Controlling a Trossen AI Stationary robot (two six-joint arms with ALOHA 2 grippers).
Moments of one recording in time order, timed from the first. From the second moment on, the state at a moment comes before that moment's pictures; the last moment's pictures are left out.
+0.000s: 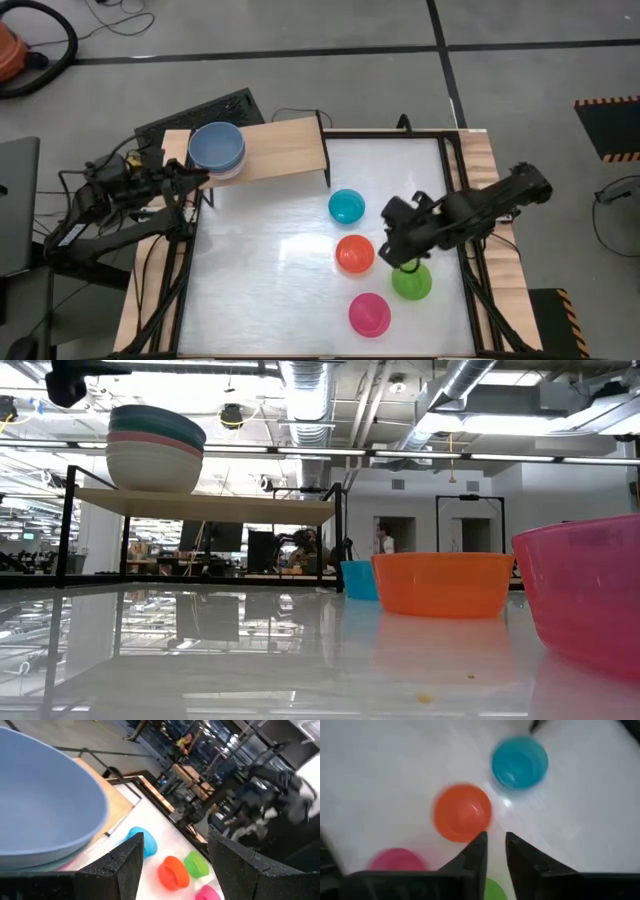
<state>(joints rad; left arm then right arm) 0.52 0.23 0.81 -0.68 0.18 -0.69 0.44 1.53 1.68 -1.44 0.42 1.01</state>
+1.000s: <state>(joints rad) 0.52 0.23 0.75 -0.68 0.11 -0.58 -0.07 1.88 1.29 -0.59 0.00 0.15</state>
